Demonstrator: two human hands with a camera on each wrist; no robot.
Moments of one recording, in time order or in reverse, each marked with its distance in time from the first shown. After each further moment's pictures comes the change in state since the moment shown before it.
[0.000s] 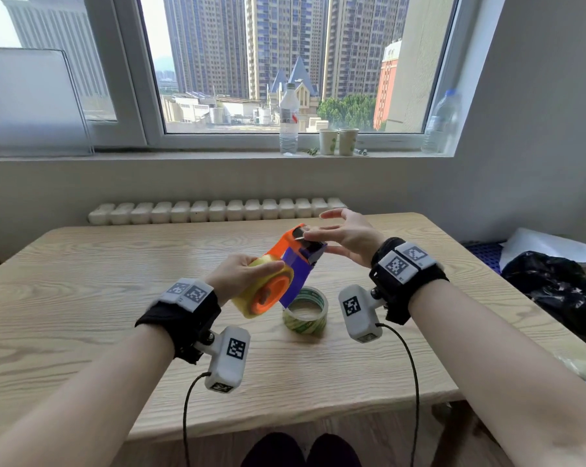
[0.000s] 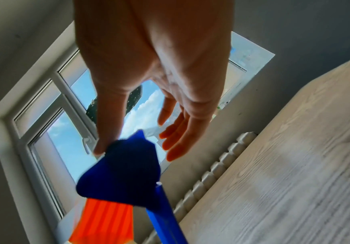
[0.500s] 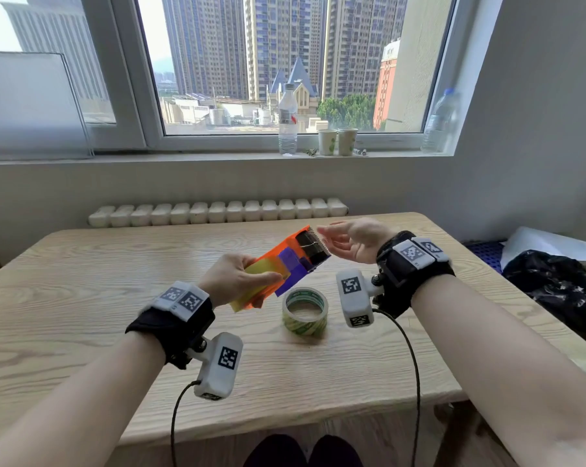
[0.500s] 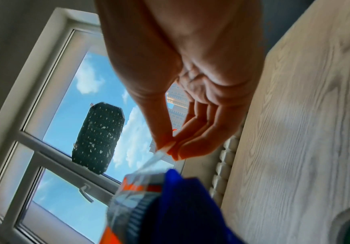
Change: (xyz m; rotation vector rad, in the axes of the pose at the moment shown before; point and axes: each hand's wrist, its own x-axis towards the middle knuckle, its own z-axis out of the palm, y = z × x) left_hand -0.013 0.008 -0.007 0.078 -0.066 0.063; right_hand 0.001 -0.007 -0.015 0.218 -0.012 0.258
